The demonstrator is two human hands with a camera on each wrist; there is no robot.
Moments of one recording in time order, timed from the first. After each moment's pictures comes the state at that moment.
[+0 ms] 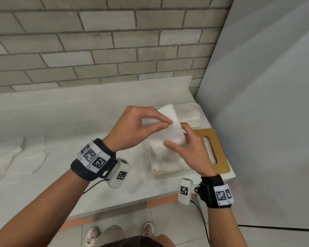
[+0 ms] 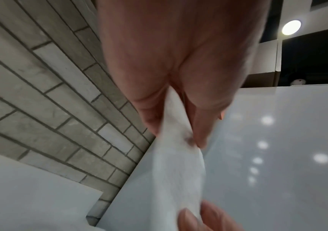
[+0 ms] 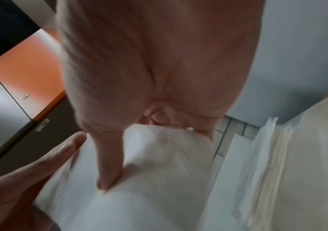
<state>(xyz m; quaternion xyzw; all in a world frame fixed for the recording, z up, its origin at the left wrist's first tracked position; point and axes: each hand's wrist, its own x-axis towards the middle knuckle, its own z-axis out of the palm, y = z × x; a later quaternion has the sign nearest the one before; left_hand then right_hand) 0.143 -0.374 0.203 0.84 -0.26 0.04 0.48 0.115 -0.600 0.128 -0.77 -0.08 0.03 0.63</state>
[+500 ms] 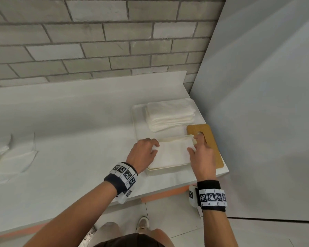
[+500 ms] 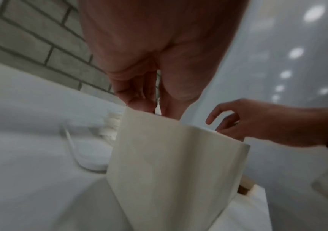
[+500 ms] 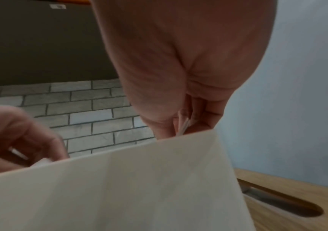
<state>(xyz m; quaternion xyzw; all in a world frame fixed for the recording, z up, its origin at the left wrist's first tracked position) 0.136 -0.419 0.036 0.95 -0.13 -0.05 0.29 0.117 -0.657 0.028 -0.96 0.11 -0.08 0.26</state>
